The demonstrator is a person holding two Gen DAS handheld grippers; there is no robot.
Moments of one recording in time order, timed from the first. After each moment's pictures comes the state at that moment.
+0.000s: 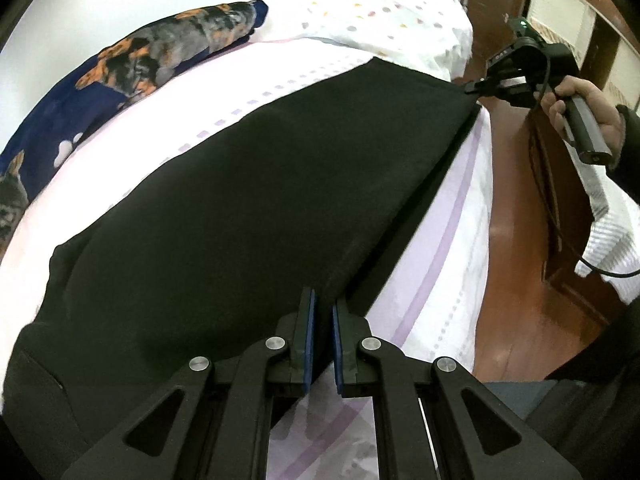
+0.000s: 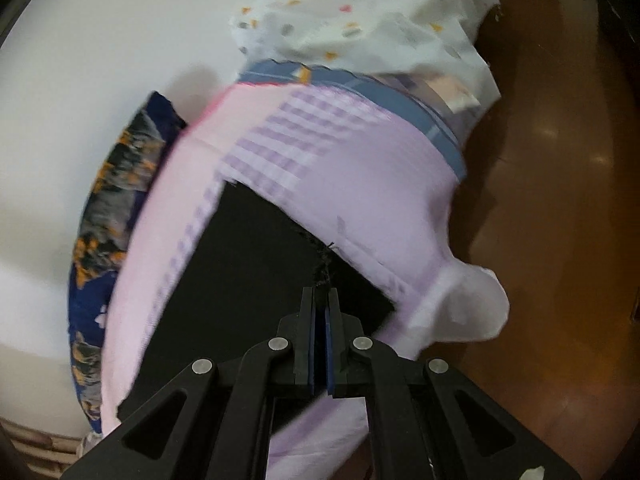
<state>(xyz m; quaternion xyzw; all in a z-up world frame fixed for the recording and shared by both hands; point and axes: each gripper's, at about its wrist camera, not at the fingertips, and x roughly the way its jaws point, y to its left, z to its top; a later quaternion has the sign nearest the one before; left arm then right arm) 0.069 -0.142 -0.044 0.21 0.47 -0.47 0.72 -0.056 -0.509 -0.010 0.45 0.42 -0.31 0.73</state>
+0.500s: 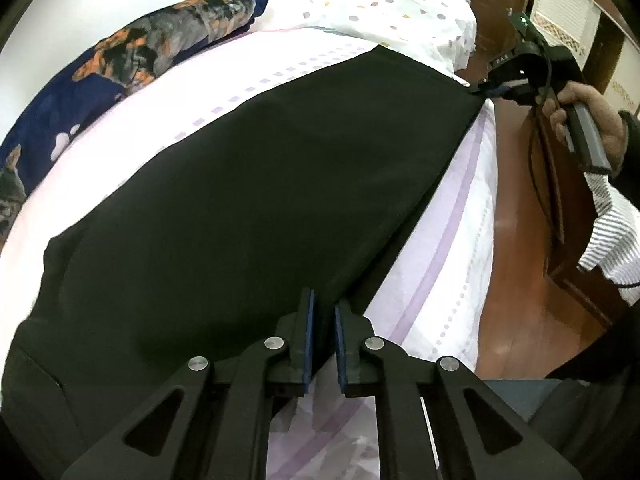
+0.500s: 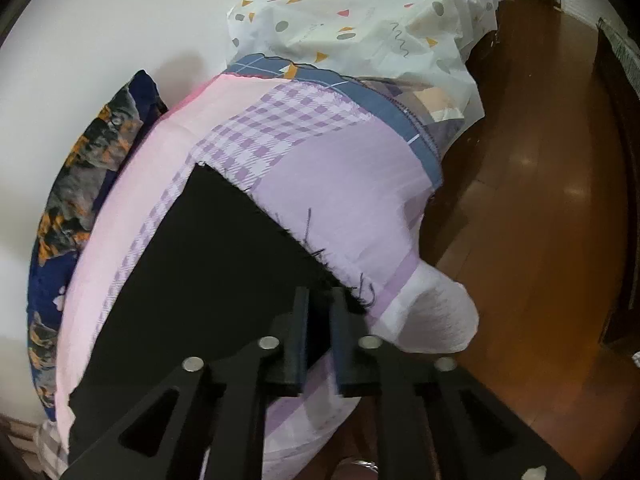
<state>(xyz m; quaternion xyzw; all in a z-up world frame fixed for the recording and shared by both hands) 0.071 -0.145 -0.051 0.21 0.49 -0.46 0.72 -0.051 -0.501 -0.017 0.37 0.45 -0.35 0.73</state>
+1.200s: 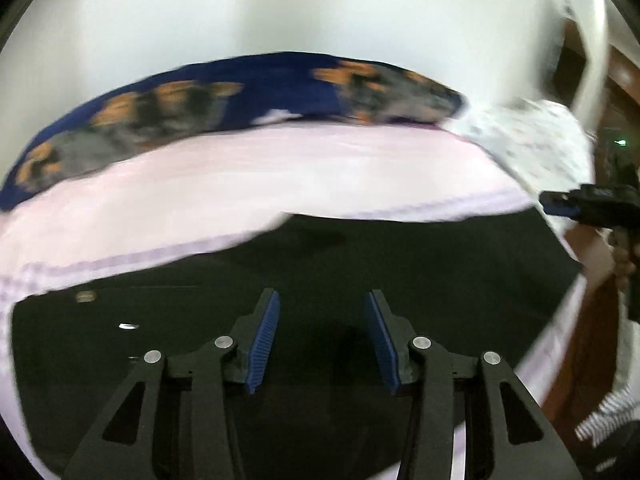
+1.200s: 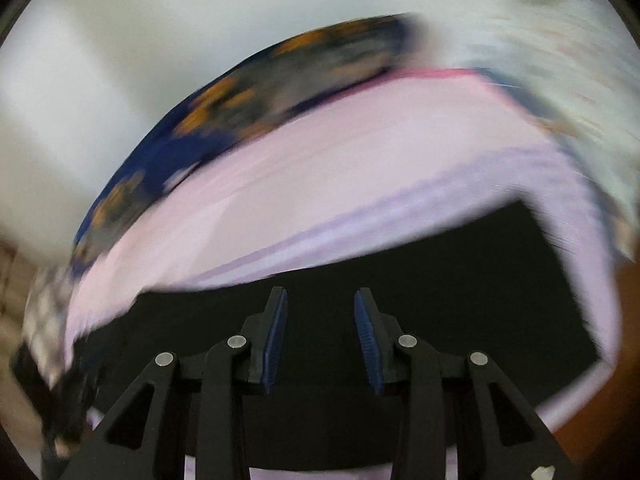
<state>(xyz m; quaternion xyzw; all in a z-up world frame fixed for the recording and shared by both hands) 0.169 0.014 -0.019 0.01 0.46 -0.24 0.86 0.117 -0.339 0.036 0.23 0.51 -0.05 0.83</state>
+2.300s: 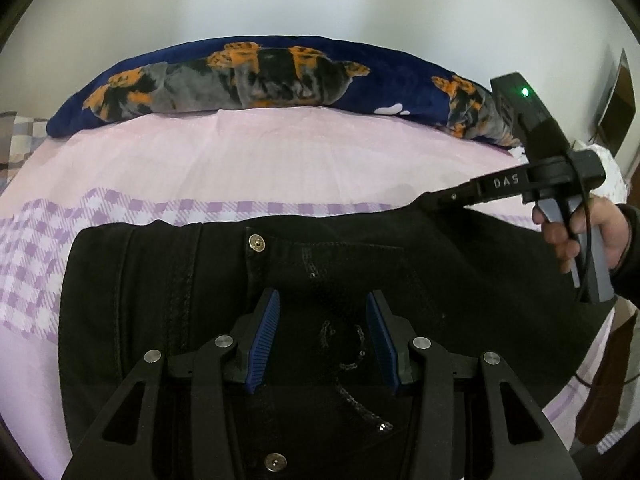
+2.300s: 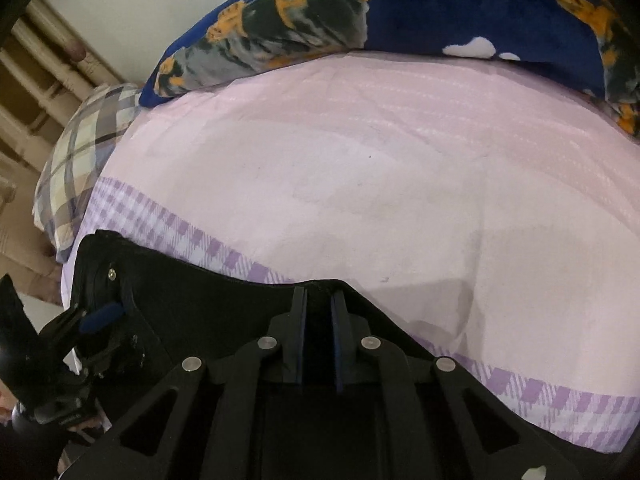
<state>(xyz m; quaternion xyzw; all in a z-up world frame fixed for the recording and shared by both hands) 0.178 0.123 -0.064 -0.04 0.47 -0.17 0.87 0.305 -0.077 -0.067 0.08 0.61 0.21 0.76</state>
